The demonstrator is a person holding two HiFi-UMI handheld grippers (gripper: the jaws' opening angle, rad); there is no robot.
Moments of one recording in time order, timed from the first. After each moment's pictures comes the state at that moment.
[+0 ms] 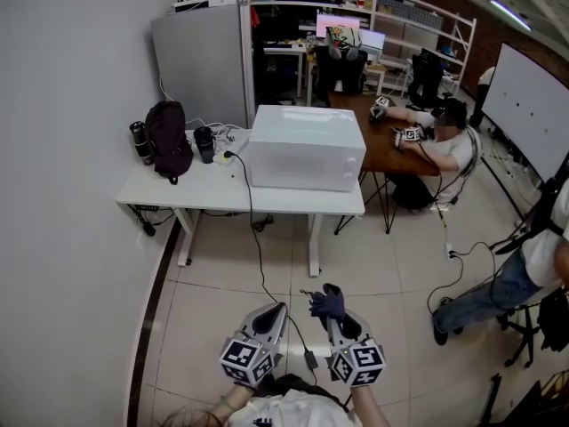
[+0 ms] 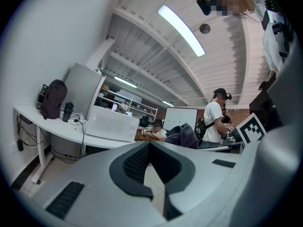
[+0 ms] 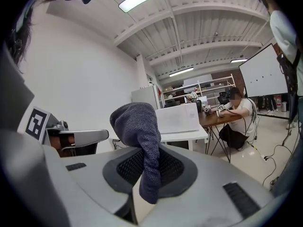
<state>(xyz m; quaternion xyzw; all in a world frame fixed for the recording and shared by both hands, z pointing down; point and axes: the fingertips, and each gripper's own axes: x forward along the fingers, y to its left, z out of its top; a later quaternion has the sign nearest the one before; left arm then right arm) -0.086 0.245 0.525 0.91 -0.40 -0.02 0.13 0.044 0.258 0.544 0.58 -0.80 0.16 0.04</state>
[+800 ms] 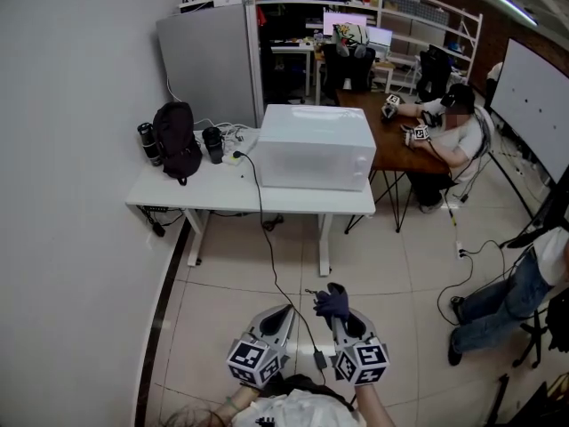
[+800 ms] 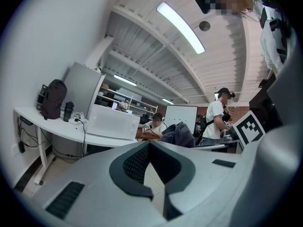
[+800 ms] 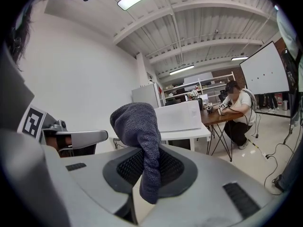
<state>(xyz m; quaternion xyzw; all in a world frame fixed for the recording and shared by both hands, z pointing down) -0.091 0.242 0.531 0.91 -0.40 0.00 0.13 0.032 0.247 0.550 0.58 -0.80 0.17 0.04</state>
